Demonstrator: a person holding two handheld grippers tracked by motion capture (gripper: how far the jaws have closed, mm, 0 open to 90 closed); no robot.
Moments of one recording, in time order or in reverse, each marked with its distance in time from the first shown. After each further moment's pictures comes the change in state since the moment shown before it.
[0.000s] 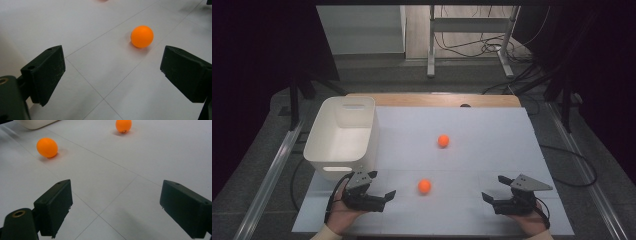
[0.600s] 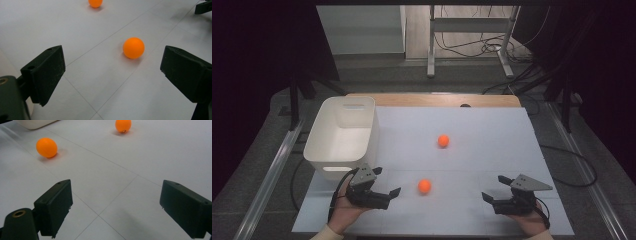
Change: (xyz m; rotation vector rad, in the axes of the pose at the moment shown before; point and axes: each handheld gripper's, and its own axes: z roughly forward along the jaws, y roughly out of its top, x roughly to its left) left arm -0.007 0.018 0.001 -0.012 -0.024 0.016; right arm 0.000 0.000 0.000 0.000 -0.001 0.000
